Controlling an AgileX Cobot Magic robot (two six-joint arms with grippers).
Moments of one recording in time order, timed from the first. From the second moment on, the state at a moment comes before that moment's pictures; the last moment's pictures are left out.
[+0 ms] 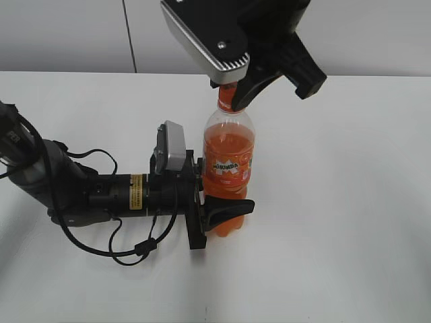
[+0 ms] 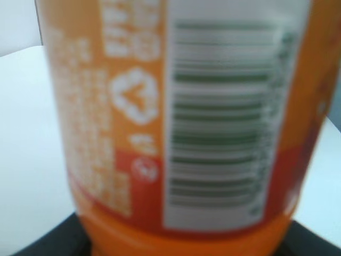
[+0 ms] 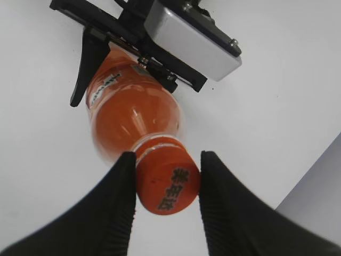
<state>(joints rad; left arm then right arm) -0.43 2.33 -0.96 1.09 -1.27 -0.31 0.72 1.81 -1.73 0.07 1.23 -1.64</state>
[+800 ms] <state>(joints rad) -0.43 2.33 -0.96 1.09 -1.27 -0.31 0.72 1.81 -1.73 0.06 1.23 -1.40</state>
